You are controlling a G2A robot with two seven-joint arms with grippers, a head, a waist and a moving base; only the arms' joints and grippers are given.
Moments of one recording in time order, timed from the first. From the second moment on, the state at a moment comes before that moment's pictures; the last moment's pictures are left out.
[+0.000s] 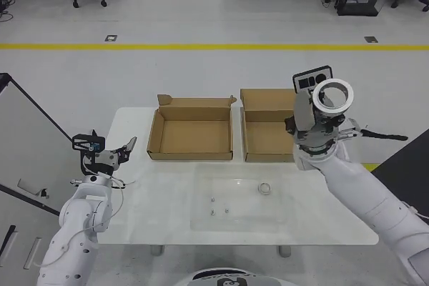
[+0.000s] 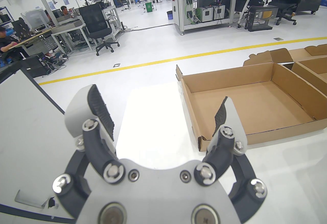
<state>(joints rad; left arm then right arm) 1.73 -1.15 -1.60 -1.80 1.33 0.00 0.00 -0.99 -0.92 0.84 -1.74 1.76 -0.57 1.25</state>
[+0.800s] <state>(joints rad) 1.73 -1.15 -1.60 -1.80 1.33 0.00 0.00 -1.10 -1.02 1.04 -1.71 1.40 -0.60 1.21</state>
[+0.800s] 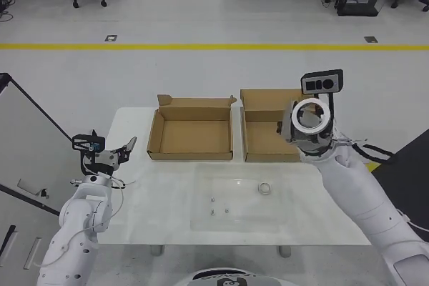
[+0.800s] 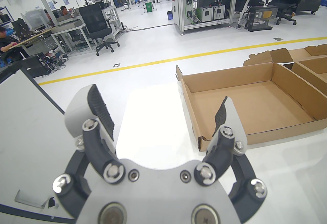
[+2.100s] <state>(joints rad) 1.73 -1.15 -1.60 -1.80 1.33 0.00 0.00 -1.17 -1.11 1.17 -1.70 1.33 -0.52 1.26</state>
